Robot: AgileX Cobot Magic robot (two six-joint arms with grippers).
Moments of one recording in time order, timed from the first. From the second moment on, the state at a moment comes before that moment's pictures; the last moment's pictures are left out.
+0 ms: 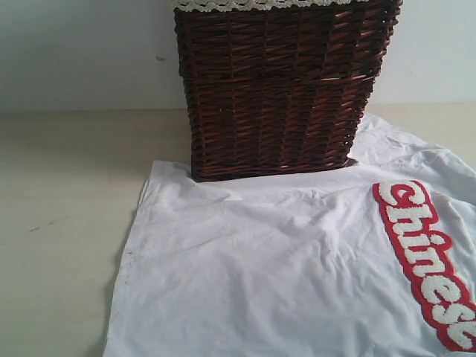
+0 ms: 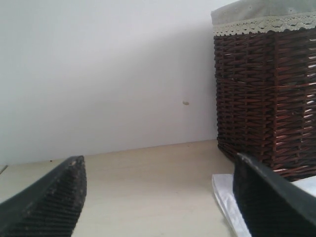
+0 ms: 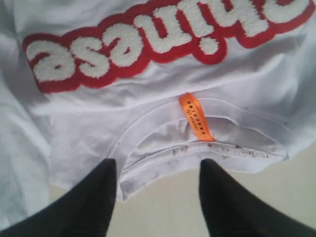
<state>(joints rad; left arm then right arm) 0.00 0.01 0.00 -1.54 0.15 1.60 -0.64 1.54 -0.97 0.42 1.20 -2.03</state>
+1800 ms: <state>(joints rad) 0.00 0.01 0.00 -1.54 0.15 1.60 -0.44 1.88 -1.07 0.28 1.07 -2.04</state>
